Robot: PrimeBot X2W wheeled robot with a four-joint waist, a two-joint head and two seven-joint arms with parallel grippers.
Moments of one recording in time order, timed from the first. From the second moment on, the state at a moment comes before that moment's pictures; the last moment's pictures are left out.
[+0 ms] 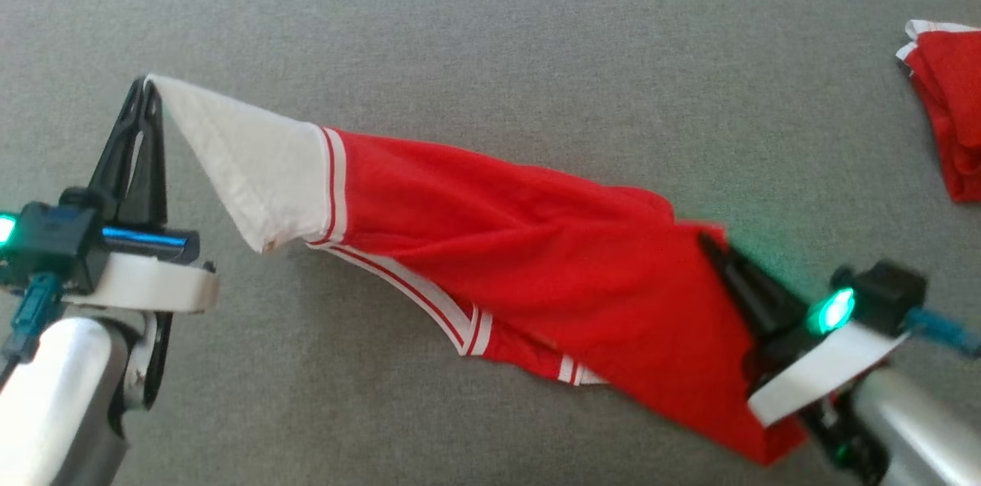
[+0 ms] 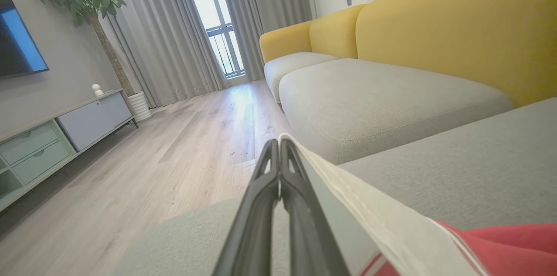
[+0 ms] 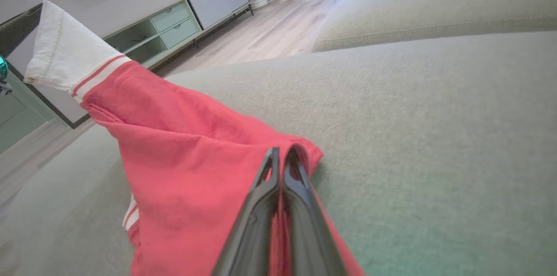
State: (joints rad) left arm -0.33 0.59 -0.40 -0.05 -0.40 0.26 -0.08; right arm -0.20 -0.51 0.65 0.17 0.70 0.13 -0.25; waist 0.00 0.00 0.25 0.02
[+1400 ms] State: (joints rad) left arm -0.42 0.53 -0.44 -0.02 -0.48 0.18 -0.14; right arm -0.19 -0.77 0.77 0.04 1.01 0.13 -0.24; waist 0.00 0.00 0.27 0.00
